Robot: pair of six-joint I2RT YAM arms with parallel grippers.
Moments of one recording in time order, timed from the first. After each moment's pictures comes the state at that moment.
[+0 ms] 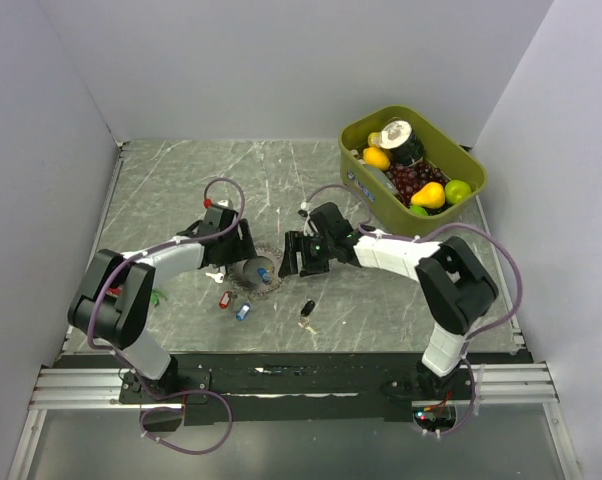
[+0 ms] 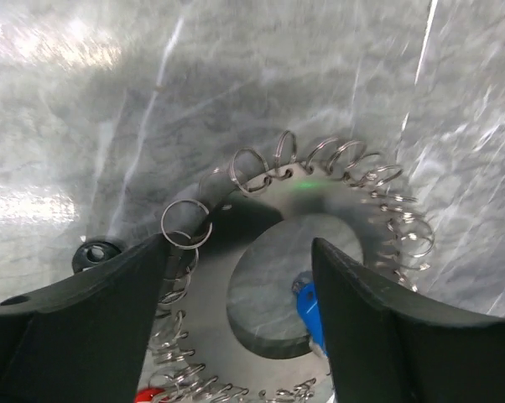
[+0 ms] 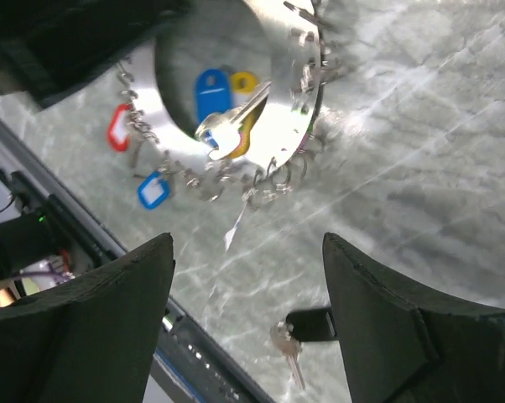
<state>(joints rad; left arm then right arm) -0.39 1.61 0.84 -0.15 -0.02 -0.61 0.66 1.73 1.04 -0.18 -0.39 0.57</state>
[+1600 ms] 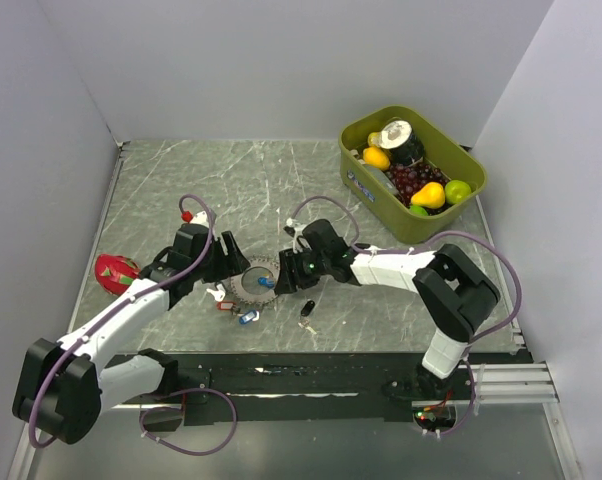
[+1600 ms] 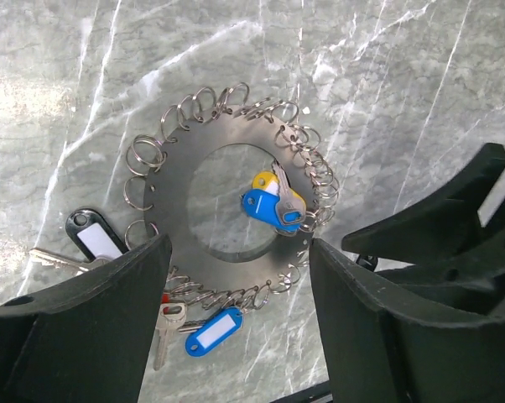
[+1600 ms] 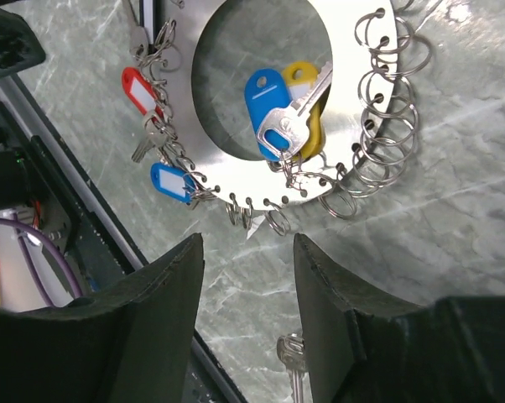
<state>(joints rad) -0.41 1.09 0.63 -0.25 0.06 -0.64 0.77 1.70 0.93 -0.01 -0.42 0.48</state>
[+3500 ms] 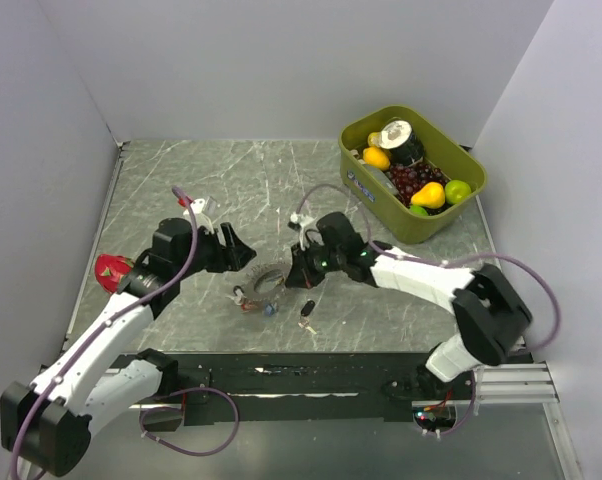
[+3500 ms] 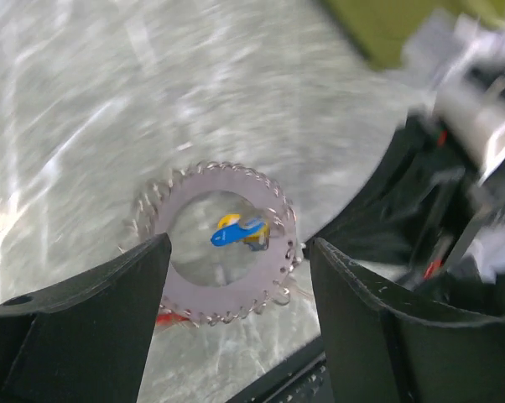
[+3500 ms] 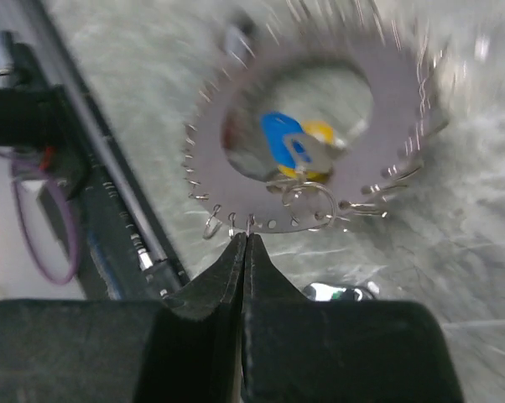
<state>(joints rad) -0.41 0.91 0.69 -0.25 0.23 -0.51 0.74 1.54 0.88 -0.06 -0.49 0.30</state>
